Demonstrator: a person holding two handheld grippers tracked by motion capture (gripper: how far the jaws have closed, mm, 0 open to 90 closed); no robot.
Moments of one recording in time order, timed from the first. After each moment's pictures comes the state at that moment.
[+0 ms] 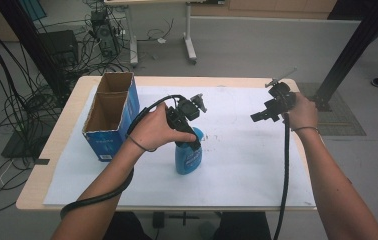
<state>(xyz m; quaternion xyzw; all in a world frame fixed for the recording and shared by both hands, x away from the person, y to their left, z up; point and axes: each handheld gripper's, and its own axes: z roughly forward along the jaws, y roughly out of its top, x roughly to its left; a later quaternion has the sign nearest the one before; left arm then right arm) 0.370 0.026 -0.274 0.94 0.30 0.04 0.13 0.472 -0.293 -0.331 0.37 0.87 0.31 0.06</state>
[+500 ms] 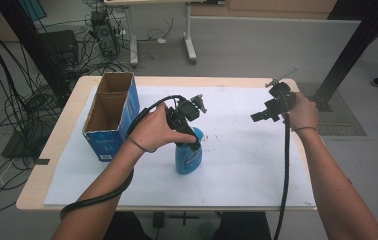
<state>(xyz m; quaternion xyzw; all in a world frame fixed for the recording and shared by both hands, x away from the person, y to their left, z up) 0.370 0.027 -0.275 0.94 0.30 0.05 0.13 0.471 -0.293 -0.330 0.37 0.87 0.32 0.06</state>
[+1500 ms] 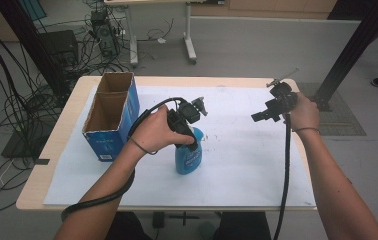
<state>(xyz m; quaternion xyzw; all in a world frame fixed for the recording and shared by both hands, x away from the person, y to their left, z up) 0.367 0.024 -0.278 0.95 0.29 0.04 0.12 0.469 -0.295 -0.328 0.37 0.87 0.32 0.06</state>
